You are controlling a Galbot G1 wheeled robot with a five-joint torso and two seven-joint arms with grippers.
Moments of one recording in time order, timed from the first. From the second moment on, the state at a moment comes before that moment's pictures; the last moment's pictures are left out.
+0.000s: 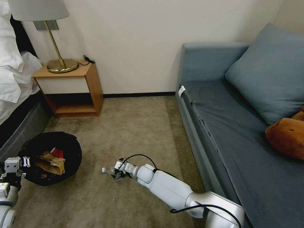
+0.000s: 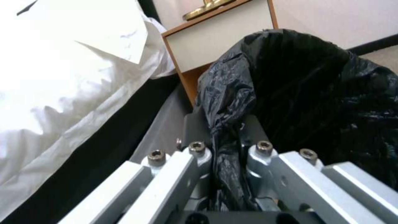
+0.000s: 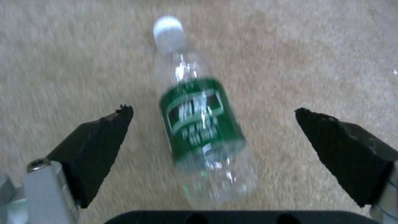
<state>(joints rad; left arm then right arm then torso) 1.56 -1.00 -0.96 -1.63 -0.28 -0.20 -0.01 -0.48 1.61 -0.62 0.66 0.06 -0.01 -0.24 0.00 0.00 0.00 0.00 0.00</state>
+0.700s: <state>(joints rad) 1.54 -1.00 -0.94 -1.65 -0.30 -0.18 -0.01 -0.46 1.61 -0.63 0.56 0.02 0.07 -0.31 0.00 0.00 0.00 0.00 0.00</state>
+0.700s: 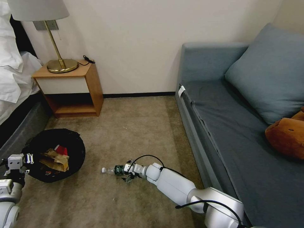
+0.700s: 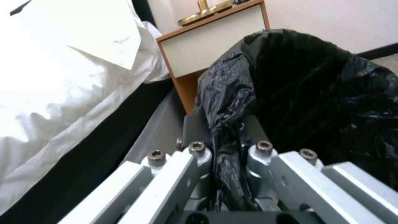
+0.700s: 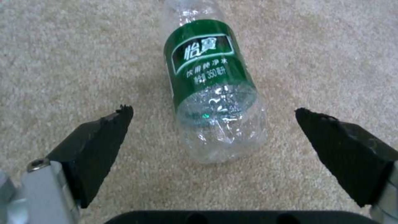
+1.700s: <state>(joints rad) 1.55 -1.00 -0.95 -1.65 -0.32 -0.19 -0.01 -0.48 1.61 -0.64 0.57 0.02 0.09 -0.30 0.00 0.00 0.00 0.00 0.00</state>
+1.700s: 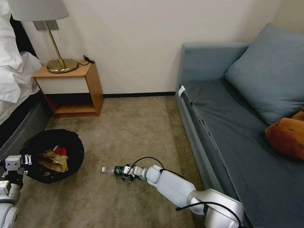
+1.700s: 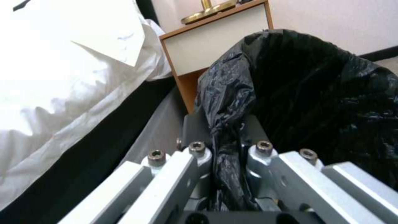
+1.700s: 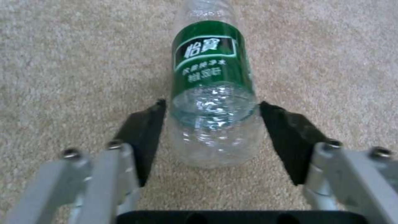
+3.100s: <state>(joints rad) 1.52 -0.98 -0.93 -1.63 -0.35 -0.20 -0.01 -0.41 1.54 -0.42 0.91 0.15 0.00 -0.26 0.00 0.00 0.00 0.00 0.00</state>
